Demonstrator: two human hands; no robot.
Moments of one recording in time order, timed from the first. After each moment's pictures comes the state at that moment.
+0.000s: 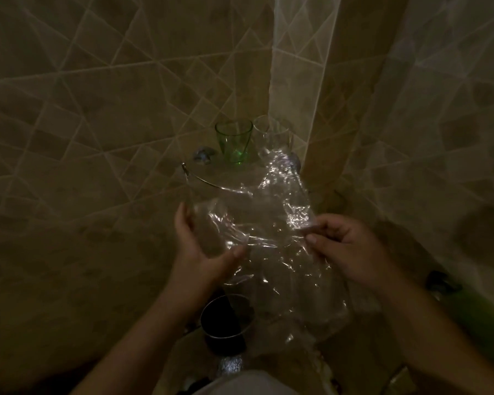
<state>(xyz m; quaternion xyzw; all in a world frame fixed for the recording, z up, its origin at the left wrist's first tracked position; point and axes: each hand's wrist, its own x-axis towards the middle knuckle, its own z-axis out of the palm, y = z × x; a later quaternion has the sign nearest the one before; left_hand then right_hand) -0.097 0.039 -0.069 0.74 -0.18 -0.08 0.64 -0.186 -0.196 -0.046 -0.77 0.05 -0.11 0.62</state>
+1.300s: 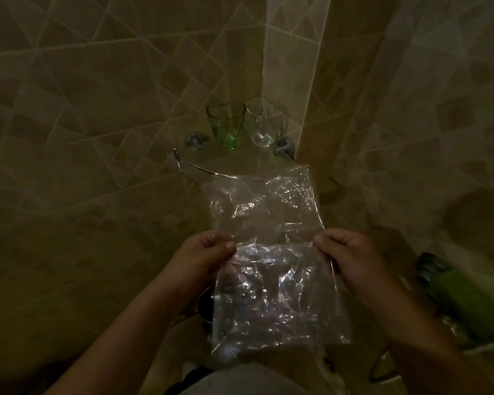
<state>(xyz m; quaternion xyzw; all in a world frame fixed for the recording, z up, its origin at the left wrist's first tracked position) -0.077 0.042 -0.121 0.60 -0.15 -0.36 0.70 -0.211 -0.204 -0.103 -0.70 0.17 -0.13 0.68</state>
